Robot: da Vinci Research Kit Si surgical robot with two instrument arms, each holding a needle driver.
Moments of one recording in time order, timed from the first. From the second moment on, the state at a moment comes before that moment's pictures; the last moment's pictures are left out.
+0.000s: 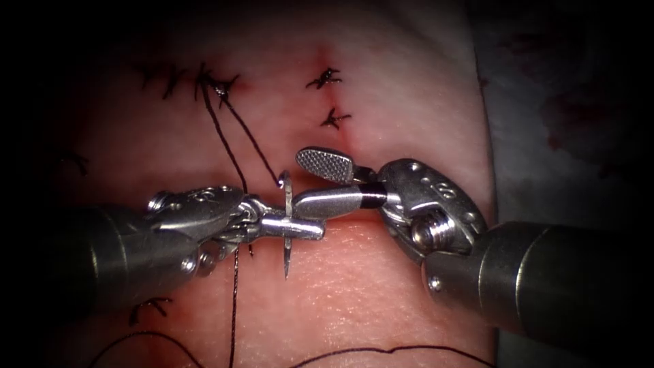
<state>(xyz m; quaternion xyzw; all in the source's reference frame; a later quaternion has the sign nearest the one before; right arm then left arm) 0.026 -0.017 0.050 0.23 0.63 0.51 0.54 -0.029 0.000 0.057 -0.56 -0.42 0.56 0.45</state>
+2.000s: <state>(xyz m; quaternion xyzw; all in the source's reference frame) 0.027 -0.014 0.049 0.16 0.61 0.44 0.64 -0.028 -0.002 0.057 -0.56 -0.25 0.69 0.38</state>
